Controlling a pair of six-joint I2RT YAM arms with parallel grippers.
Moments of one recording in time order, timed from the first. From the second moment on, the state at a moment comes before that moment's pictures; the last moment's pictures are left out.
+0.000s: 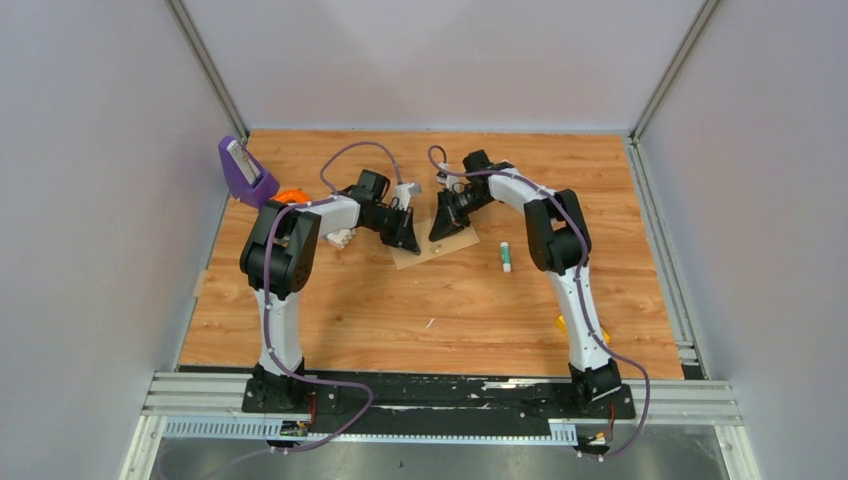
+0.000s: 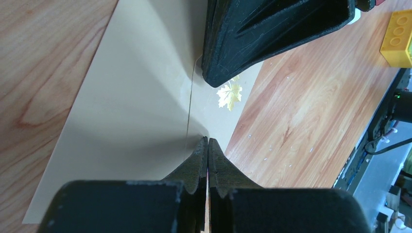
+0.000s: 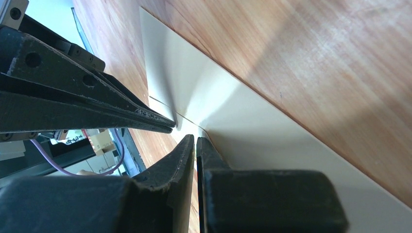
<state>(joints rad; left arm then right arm) -0.37 2.04 1.27 -0.30 0.72 -0.05 0.37 2.50 1.96 -0.74 -0.95 0.14</state>
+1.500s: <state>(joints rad) -0.37 2.05 1.28 -0.30 0.71 -0.05 0.39 2.48 1.98 -0.77 -0.91 0.06</state>
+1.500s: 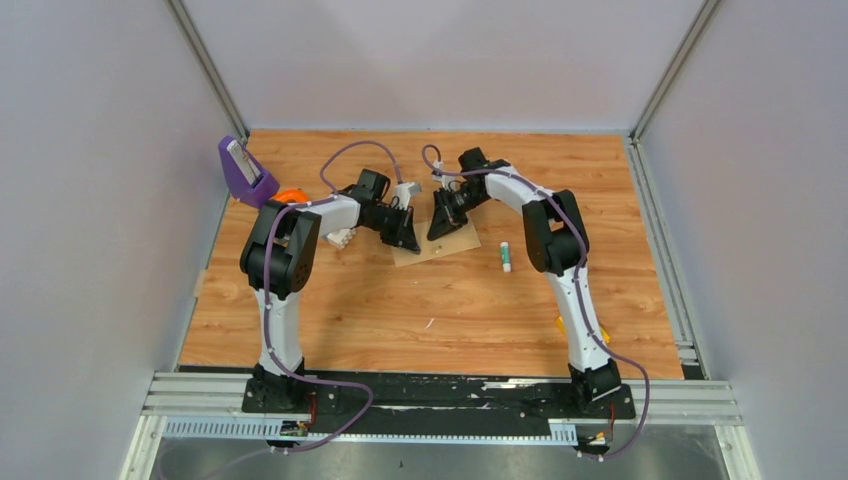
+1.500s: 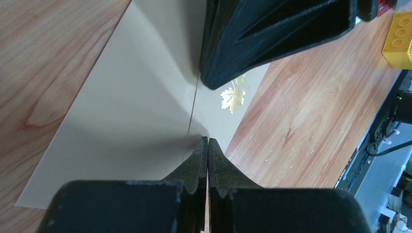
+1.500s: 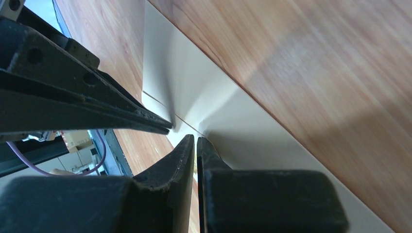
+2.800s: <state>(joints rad) -0.37 2.05 1.28 -0.30 0.71 -0.05 0.46 2.51 2.00 -0.76 -0.95 0.07</state>
